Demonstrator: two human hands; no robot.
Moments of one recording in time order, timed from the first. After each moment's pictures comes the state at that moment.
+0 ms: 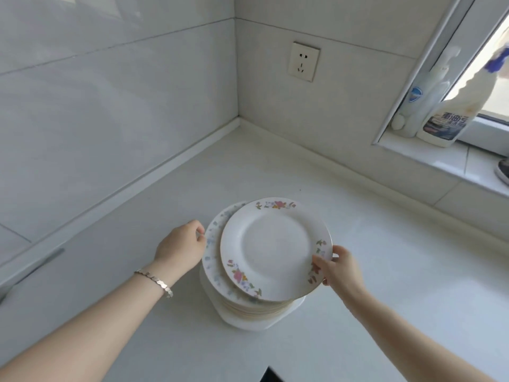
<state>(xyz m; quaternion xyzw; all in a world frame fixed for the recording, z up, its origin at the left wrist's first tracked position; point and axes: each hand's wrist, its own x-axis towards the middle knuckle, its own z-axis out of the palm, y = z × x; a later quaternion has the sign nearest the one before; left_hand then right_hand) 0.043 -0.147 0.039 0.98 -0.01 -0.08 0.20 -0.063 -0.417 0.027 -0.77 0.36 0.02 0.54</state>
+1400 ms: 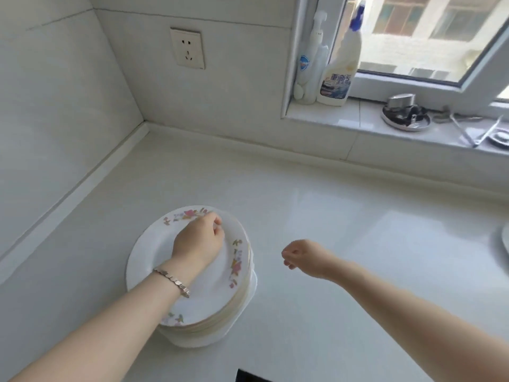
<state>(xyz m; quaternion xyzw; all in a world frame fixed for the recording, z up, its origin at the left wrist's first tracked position) 0.038 -0.298 0.045 0.94 -0.22 -0.11 0.22 -0.097 -0.482 0.020 -0.84 0.28 0.19 0.42</state>
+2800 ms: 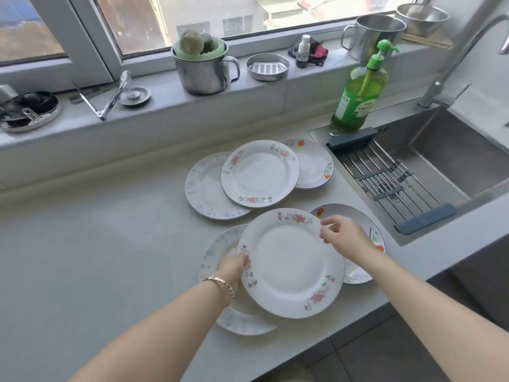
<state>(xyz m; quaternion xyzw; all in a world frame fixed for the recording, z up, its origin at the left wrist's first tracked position) -0.503 -0.782 -0.053 0.75 -0.02 -0.58 0.33 -0.714 -0.872 -0.007 -0.62 0.66 -0.08 0.41</state>
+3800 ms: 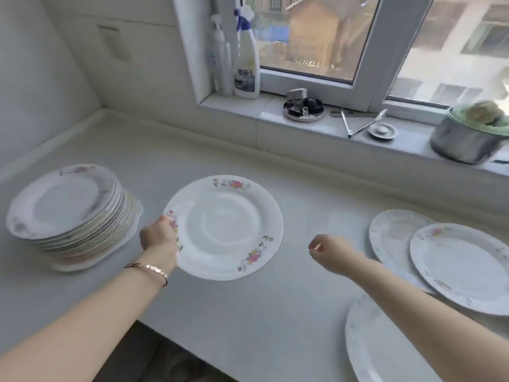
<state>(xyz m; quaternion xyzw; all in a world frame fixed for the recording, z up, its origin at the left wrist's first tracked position) -0.234 -0.503 0.060 0.66 0.29 -0.06 0.69 -0.381 -0.762 0.025 -0.92 0.28 0.16 0.24</state>
